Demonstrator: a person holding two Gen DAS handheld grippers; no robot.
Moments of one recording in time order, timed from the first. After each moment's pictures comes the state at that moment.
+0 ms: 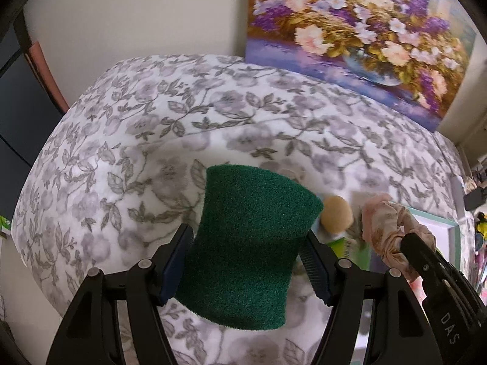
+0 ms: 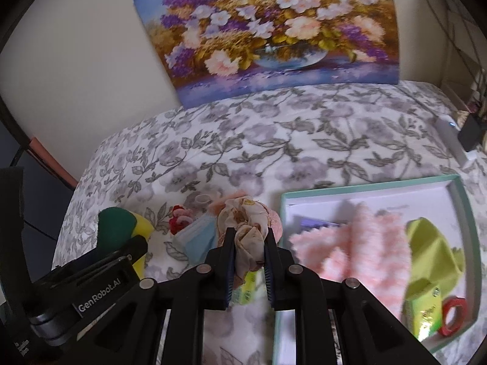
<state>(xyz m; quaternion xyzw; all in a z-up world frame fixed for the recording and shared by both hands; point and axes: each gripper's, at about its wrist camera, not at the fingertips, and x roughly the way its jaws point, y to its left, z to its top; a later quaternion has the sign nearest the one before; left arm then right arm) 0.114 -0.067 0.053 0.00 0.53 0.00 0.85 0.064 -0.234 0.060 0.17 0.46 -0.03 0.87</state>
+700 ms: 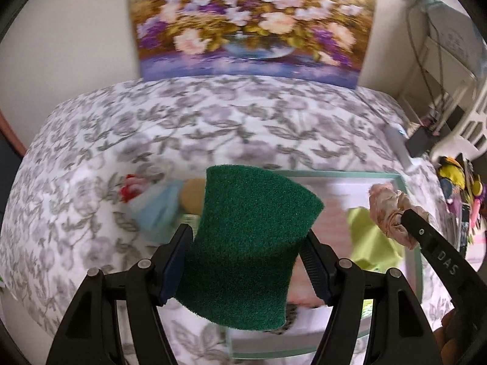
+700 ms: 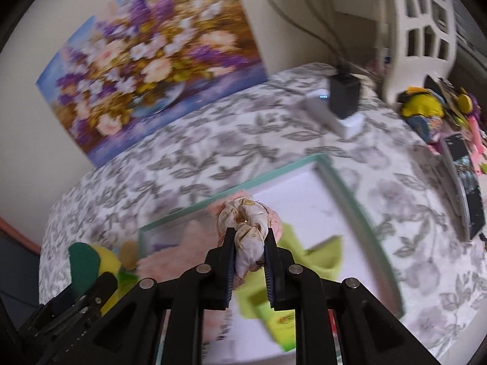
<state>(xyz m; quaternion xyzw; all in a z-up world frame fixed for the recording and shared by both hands) 0.062 -0.221 0.065 0.06 0.51 -0.12 0.85 -0.014 -0.393 0.058 0.24 0.42 -0.20 0.85</state>
